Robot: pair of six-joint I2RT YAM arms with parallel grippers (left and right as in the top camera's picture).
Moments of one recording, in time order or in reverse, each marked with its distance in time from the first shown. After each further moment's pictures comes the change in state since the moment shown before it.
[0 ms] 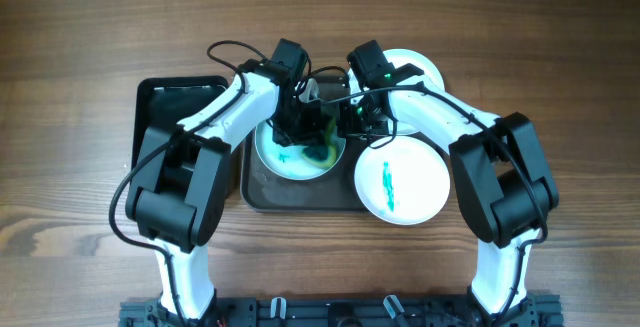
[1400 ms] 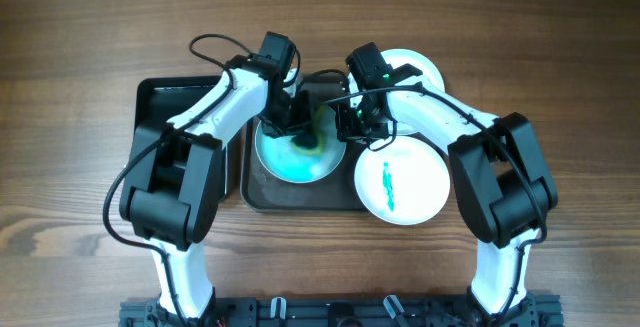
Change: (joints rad) left arm 0.046 -0.002 0.005 0.058 -0.053 -0.021; right arm 0.005 0.002 0.003 -0.041 -0.003 0.014
